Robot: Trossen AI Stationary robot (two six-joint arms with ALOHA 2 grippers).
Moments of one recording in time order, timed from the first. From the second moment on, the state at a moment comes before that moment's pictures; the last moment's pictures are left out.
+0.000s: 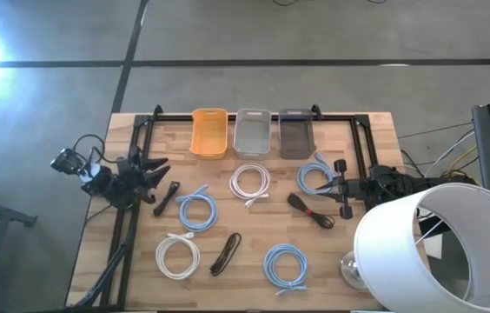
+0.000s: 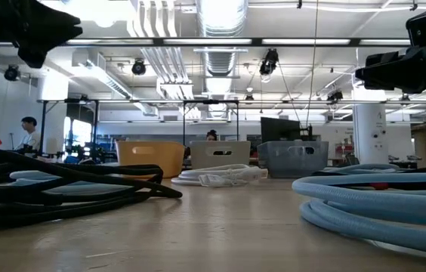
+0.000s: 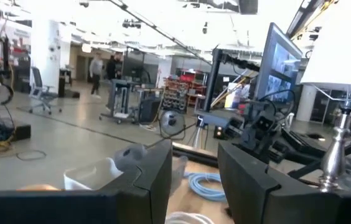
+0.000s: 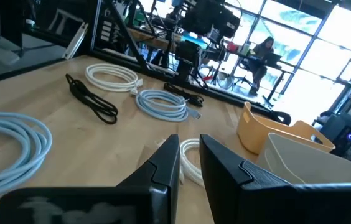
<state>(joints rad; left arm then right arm) -0.52 0.01 0.15 0.18 -0.89 0.11 -0.01 0.11 0.01 0.03 -0.10 -0.29</state>
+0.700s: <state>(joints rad) -0.52 0.17 0.15 0.15 -0.83 0.04 -0.01 0.11 0.01 0.41 -0.02 0.05</state>
